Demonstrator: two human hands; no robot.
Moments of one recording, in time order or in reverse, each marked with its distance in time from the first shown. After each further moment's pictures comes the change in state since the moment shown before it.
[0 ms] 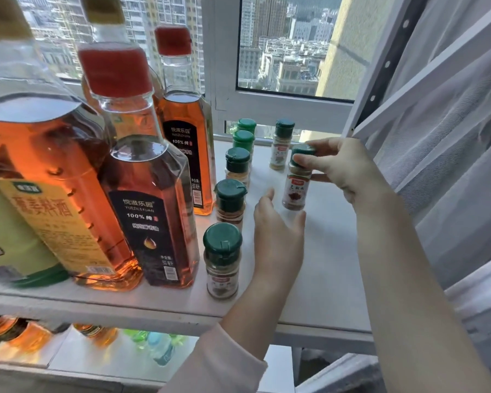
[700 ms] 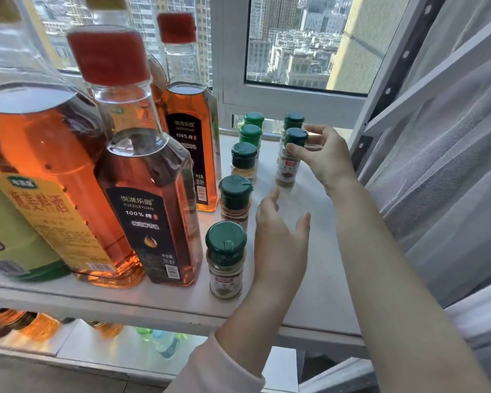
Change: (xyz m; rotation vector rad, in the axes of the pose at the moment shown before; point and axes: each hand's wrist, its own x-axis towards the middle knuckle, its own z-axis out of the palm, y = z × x) left_hand -0.006 -0.006 -0.005 0.000 0.024 0.031; right_hand 0.040 0.027 0.032 -0.073 0.120 -0.158
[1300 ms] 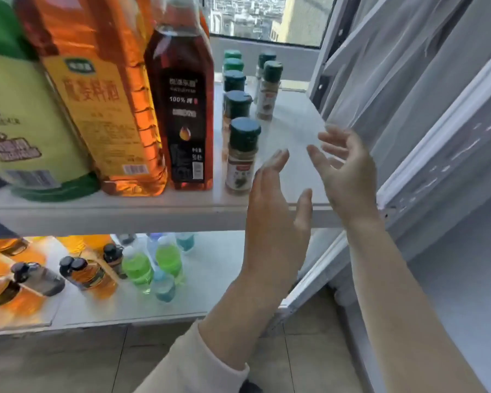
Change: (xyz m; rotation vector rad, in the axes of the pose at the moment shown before) left_hand -0.119 -0.009 -0.069 -0.009 -0.139 0.344; right_hand -0.210 -0.014 -0.017 -0.180 0.313 -0.049
